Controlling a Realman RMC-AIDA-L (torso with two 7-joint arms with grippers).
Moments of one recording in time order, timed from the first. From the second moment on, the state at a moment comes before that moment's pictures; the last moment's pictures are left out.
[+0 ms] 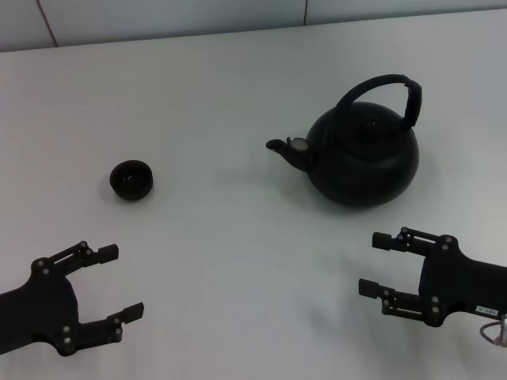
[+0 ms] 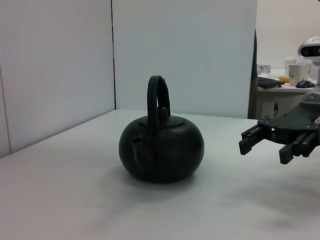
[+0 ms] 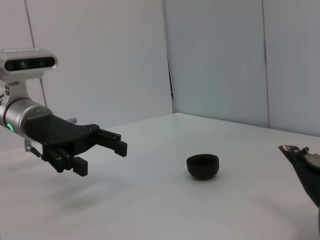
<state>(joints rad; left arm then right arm) -0.33 -2.06 0.49 0.48 2.15 1.74 -0.76 0.21 2.08 -0.59 -0.44 -1.96 -1.67 0.78</state>
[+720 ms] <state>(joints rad) -0.33 -2.06 0.49 0.48 2.15 1.74 -0.76 0.21 2.08 -0.59 -0.44 -1.96 -1.67 0.78</state>
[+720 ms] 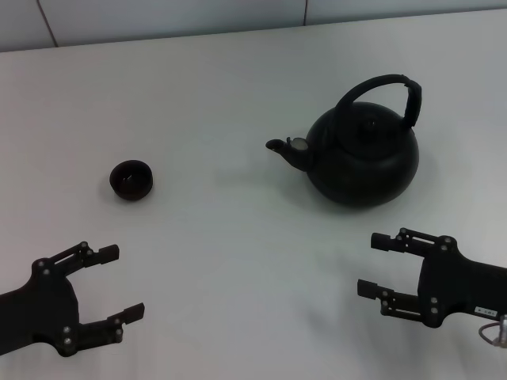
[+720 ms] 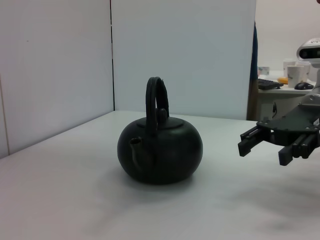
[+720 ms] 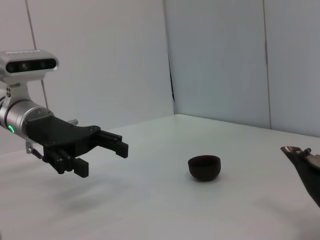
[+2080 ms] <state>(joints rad) -0.33 -2.07 0.26 0.35 2.00 1.51 -0.75 0.22 2.08 -0.59 -0.42 -1.95 -1.67 0.78</state>
